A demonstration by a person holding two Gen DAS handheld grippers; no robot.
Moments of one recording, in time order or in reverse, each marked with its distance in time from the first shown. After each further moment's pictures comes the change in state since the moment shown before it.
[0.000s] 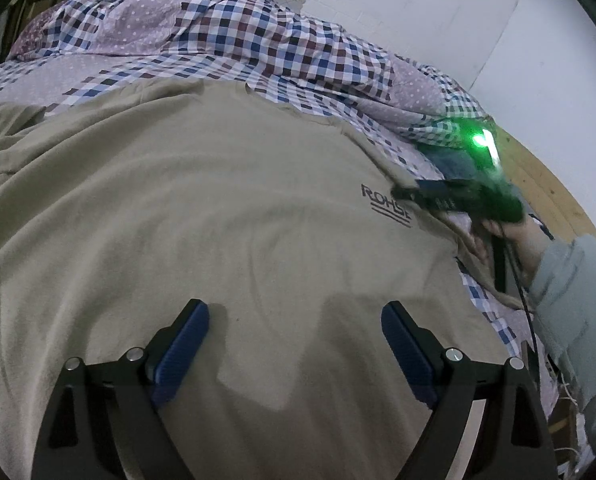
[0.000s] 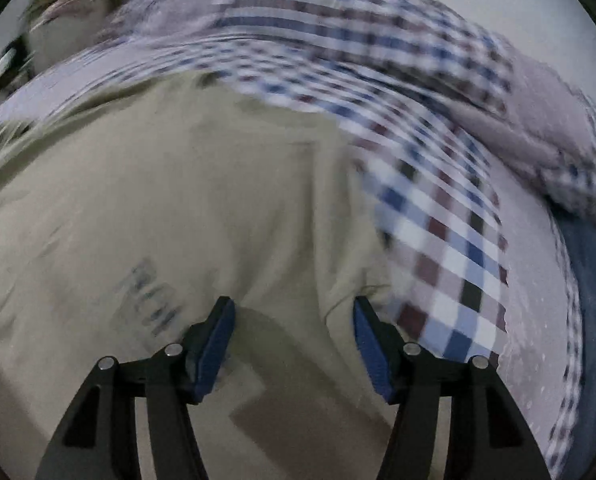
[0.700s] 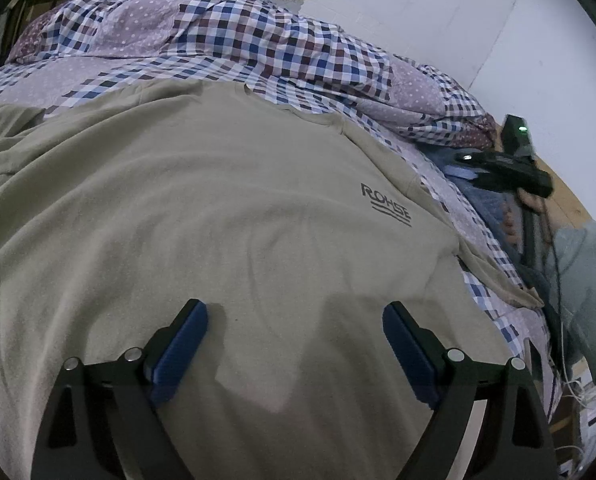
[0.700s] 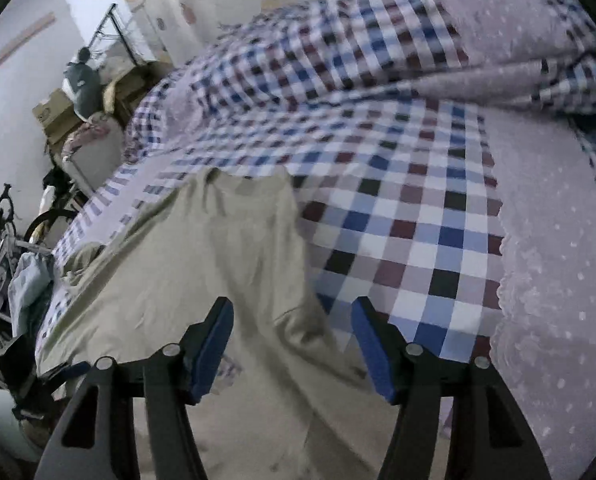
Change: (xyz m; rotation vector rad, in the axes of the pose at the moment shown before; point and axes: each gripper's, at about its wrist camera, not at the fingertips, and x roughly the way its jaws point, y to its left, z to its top) left arm 0.001 -0.005 -0.006 0.010 -0.008 0.010; right arm -0.032 -0.130 -0.011 0.411 -0.127 0.356
